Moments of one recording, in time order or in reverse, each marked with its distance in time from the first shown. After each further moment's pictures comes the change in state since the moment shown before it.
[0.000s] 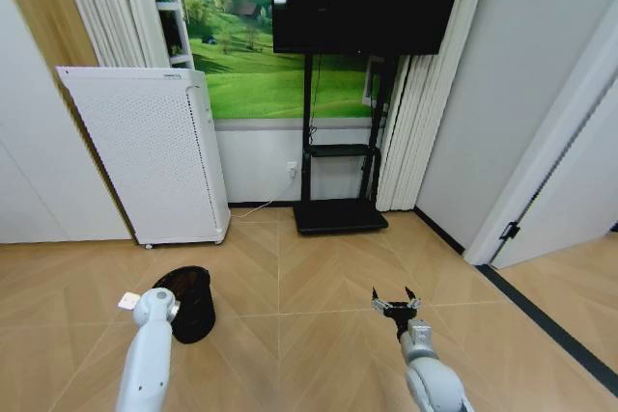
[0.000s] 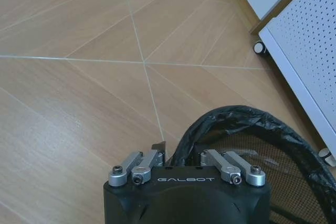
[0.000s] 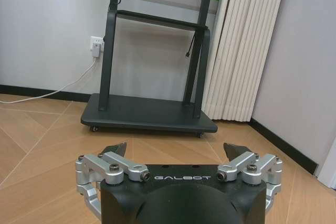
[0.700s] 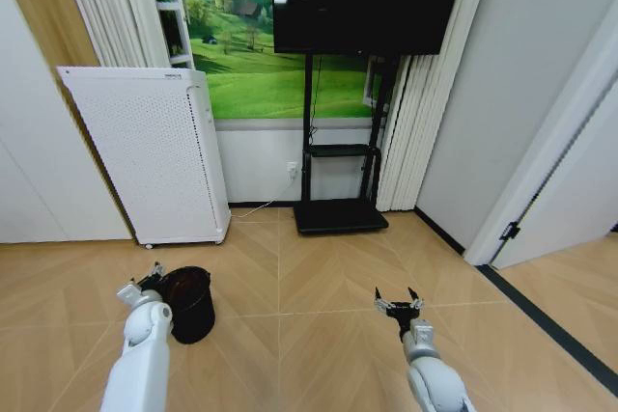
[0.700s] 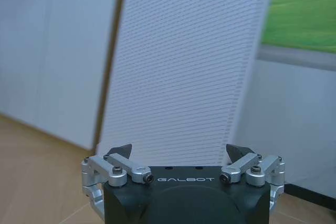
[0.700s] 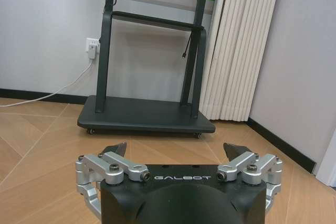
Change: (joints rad) left arm 0.231 -0.001 0.054 -0.281 0.673 -0.173 0.855; right arm 0.014 0.016 0.008 -0.017 0.003 0.010 0.001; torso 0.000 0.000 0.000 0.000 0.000
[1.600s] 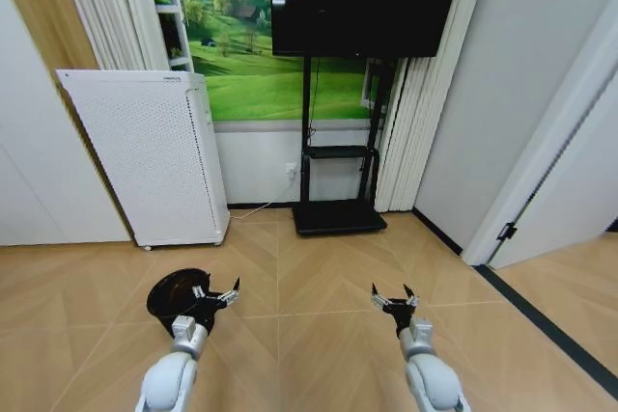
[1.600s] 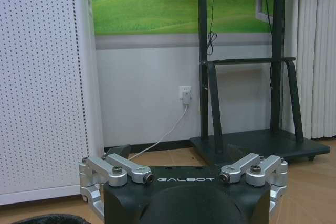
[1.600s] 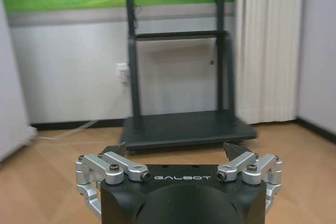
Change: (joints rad) left arm 0.343 -0.034 0.164 -0.330 0.204 -0.011 0.283; right arm 0.068 0.022 0.046 -0.068 0.168 0.053 -0.246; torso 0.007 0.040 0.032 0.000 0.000
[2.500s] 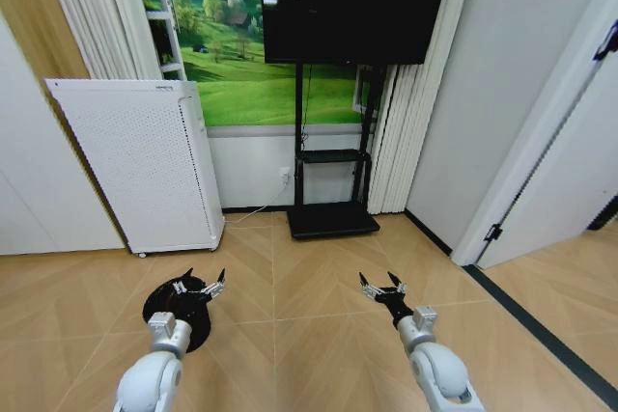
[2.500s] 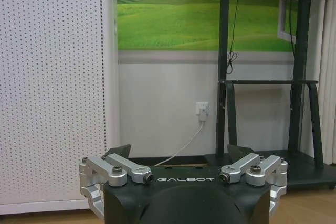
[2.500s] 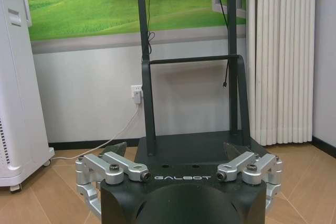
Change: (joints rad) left arm 0.006 0.025 -0.054 -0.083 -0.089 0.074 -0.067; right arm -0.007 -0.024 -0.004 0.081 0.017 -0.022 -0.014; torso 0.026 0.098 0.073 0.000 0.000
